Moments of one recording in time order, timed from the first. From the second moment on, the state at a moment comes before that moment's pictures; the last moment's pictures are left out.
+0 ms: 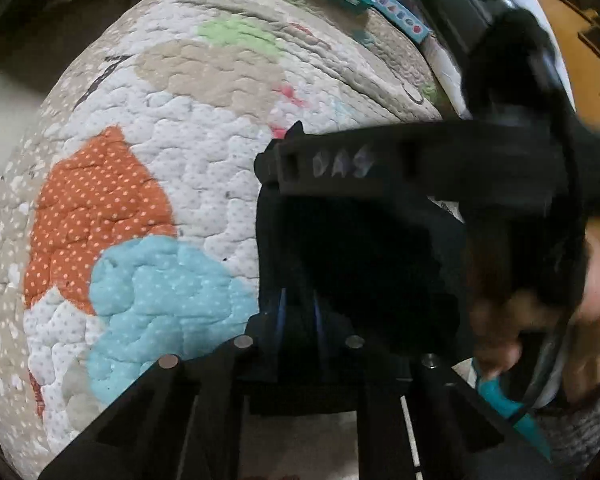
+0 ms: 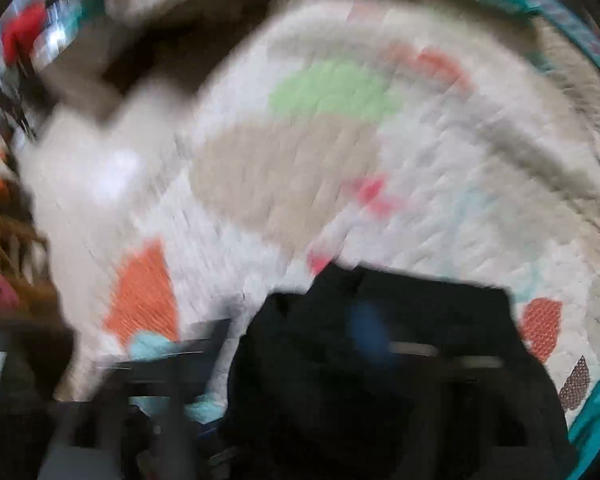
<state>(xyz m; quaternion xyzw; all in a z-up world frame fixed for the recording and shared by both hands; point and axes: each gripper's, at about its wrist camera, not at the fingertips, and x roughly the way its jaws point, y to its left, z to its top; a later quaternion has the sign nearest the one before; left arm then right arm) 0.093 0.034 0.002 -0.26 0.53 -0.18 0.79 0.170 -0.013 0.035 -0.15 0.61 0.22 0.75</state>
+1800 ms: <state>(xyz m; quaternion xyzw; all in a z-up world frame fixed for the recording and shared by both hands) 0.074 0.094 0.025 -0.22 0.48 -0.05 0.85 0.020 -0.201 0.078 0.13 0.49 0.06 0.86</state>
